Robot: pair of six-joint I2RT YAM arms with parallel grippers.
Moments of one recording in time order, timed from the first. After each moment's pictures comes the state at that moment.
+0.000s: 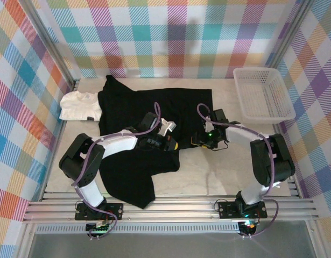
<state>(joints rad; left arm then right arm) -0.63 1.72 0.99 -0.13 0.64 -0.36 0.31 1.64 0.90 -0.42 -0.47 0.49</state>
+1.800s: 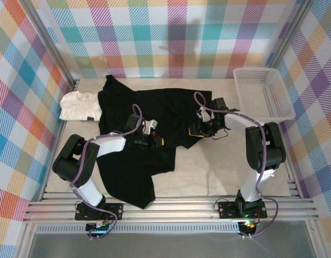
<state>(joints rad) -0.46 1.68 0.83 0.00 0.64 -0.56 0.25 1.82 1.13 -0.52 -0.69 0.18</state>
